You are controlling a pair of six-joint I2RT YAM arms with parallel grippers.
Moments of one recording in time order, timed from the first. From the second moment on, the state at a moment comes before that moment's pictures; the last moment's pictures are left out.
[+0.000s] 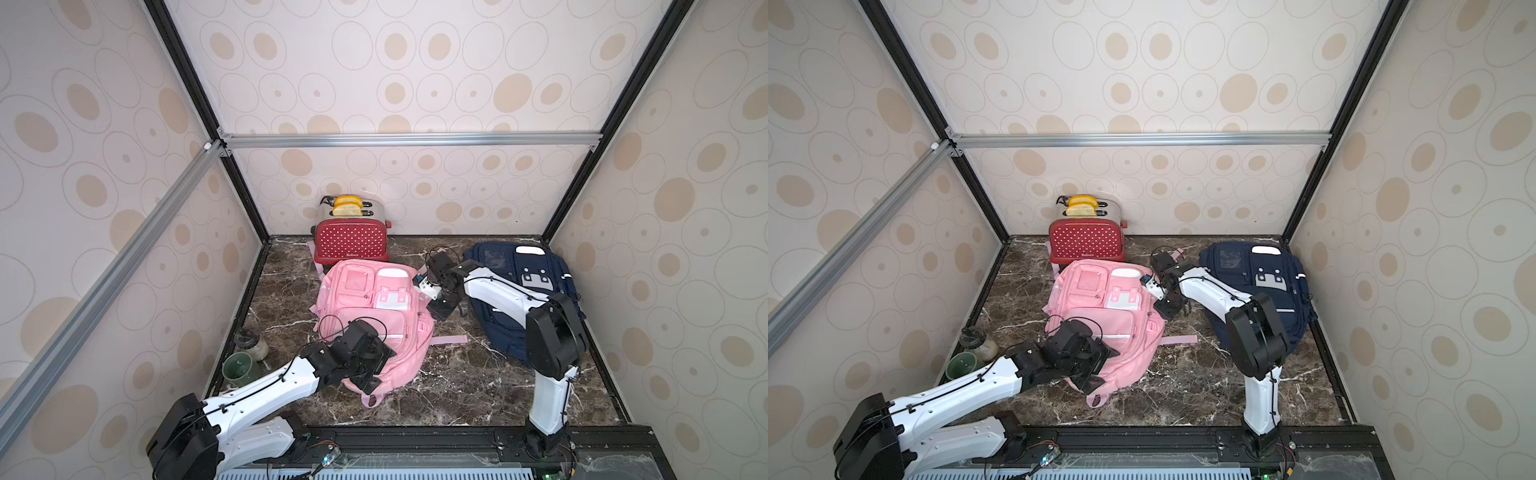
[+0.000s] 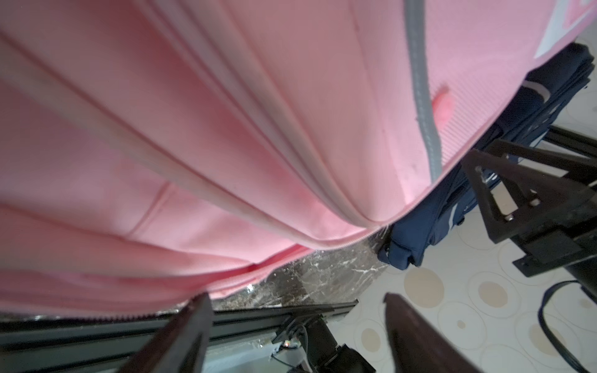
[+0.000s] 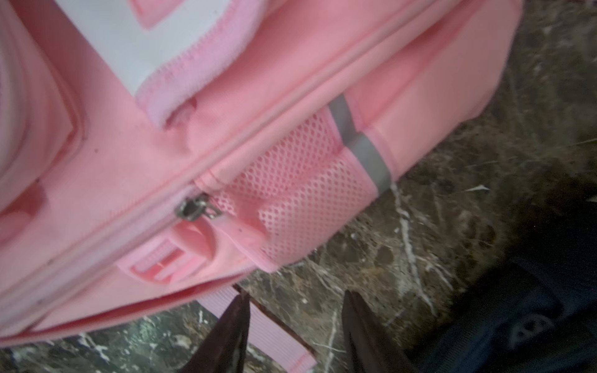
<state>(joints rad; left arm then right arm) -0.79 1.10 0.68 -0.54 0.21 -1.67 0.64 1.88 1.51 -0.92 0.00 -0.31</state>
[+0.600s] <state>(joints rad) -0.25 1.38 1.43 -1.28 -0.37 -0.55 0.73 1.67 1.29 -0.84 -0.58 0.07</state>
